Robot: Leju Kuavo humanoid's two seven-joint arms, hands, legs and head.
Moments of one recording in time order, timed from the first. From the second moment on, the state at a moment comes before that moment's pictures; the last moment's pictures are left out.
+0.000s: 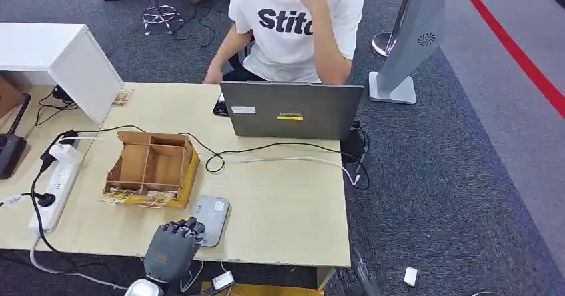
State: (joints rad) left arm 0.04 0.11 -0.42 -1.19 -1.51 0.55 -0.10; right arm -0.15 0.16 -0.64 -0.24 -0.19 0.84 -0.43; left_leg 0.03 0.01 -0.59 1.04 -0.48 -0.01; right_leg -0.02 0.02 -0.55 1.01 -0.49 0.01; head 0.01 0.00
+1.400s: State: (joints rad) left arm -0.19 0.20 -0.28 -1.38 -1.41 0.47 -0.19; right arm -0.15 0.16 -0.60 -0.24 -0.21 0.84 -0.42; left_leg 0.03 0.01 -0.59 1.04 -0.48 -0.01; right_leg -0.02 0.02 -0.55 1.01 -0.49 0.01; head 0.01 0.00
